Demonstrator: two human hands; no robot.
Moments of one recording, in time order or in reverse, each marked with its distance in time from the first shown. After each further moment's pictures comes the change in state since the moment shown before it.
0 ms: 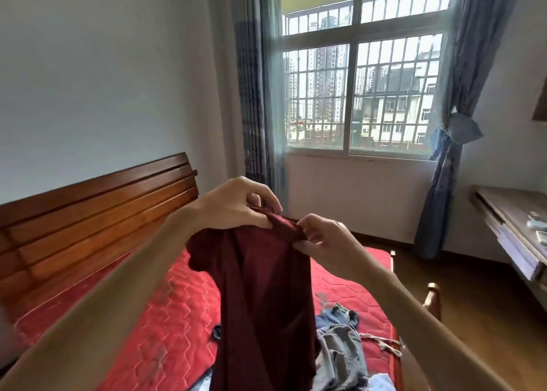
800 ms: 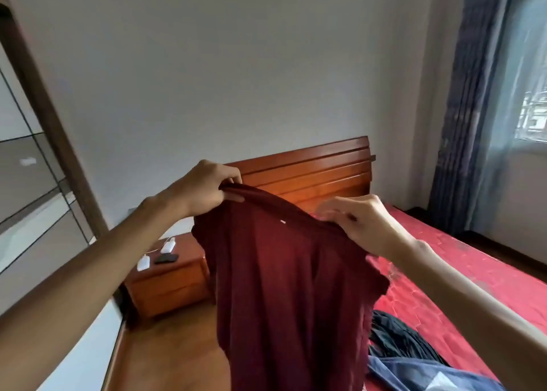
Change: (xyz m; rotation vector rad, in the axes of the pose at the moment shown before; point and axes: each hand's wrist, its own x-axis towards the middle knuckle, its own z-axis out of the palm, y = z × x) left_hand -0.240 -0.022 -0.101 0.628 0.469 -0.660; right_hand 0.076 -0.097 0.120 0.329 -0.239 -0.846
